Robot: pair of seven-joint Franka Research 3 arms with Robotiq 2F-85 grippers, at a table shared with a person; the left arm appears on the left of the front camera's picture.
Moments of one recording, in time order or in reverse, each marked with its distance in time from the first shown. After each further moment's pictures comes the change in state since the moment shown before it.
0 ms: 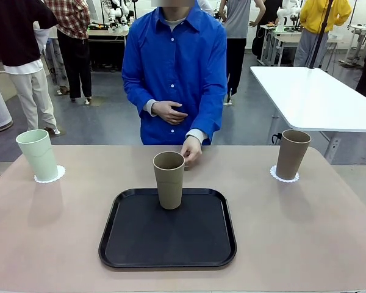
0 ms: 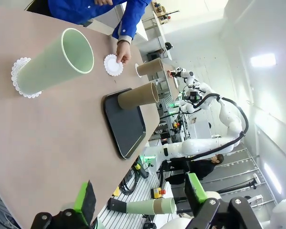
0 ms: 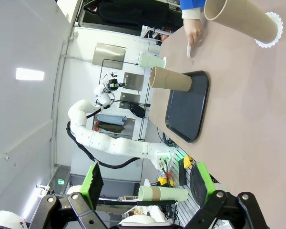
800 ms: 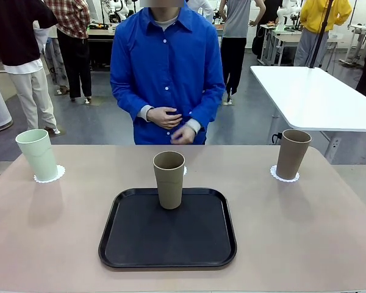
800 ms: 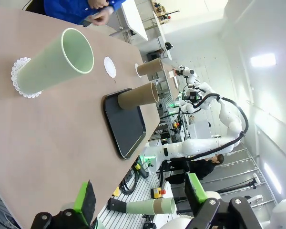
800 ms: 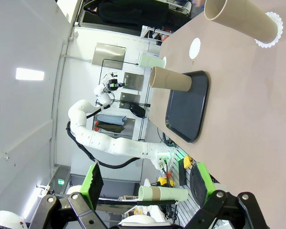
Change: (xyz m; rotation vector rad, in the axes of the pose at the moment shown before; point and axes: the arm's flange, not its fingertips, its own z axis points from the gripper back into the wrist) left arm 0.000 0.000 0.000 0.000 0.000 0.000; right arm 0.000 0.000 0.000 0.000 0.000 0.000
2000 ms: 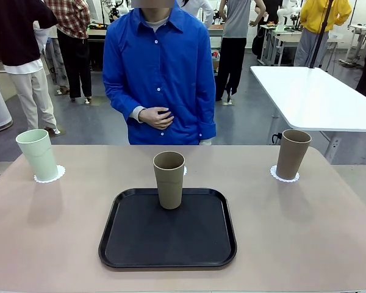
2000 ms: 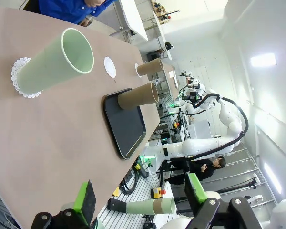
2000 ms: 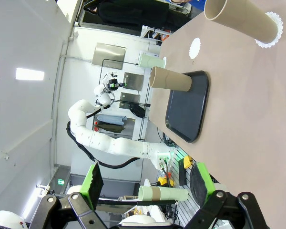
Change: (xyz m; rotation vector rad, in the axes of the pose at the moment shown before) left arm 0.000 0.000 0.000 0.000 0.000 0.000; right arm 0.000 0.000 0.000 0.000 0.000 0.000
